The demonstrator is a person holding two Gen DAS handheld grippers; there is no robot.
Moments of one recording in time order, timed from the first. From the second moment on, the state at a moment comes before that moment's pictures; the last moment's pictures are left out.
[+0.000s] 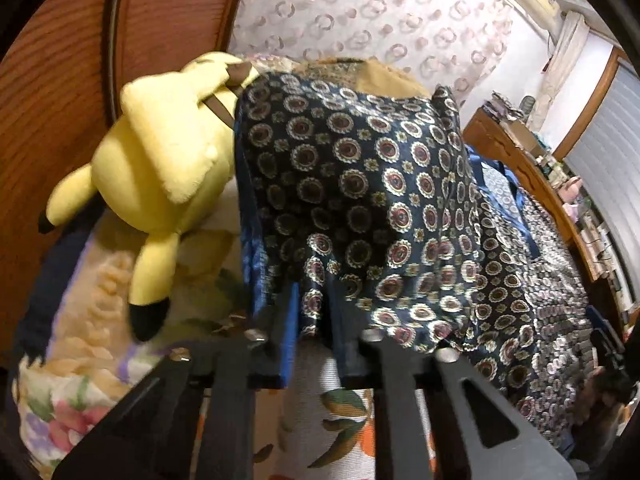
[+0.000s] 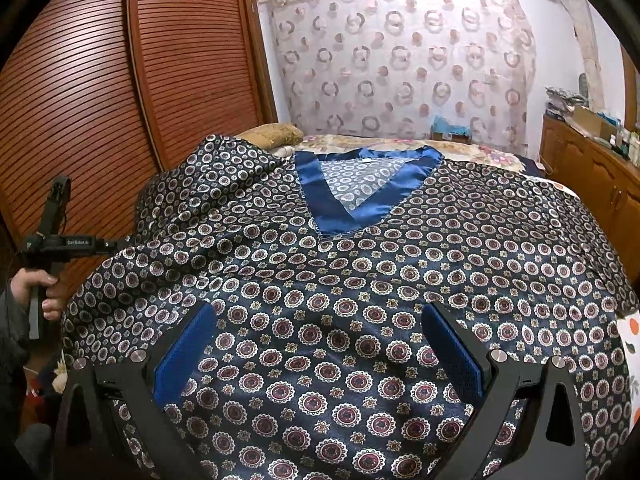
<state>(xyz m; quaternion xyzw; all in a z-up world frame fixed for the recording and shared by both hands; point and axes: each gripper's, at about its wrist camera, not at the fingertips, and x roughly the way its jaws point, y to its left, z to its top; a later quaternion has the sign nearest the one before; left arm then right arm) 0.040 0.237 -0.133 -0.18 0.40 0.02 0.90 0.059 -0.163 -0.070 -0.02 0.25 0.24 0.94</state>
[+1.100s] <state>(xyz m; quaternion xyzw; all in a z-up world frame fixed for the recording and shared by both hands) 0.036 0.080 -0.009 -0.02 0.32 -0.10 0.94 0.060 -0.164 -0.069 0.00 0.25 0.25 0.94</state>
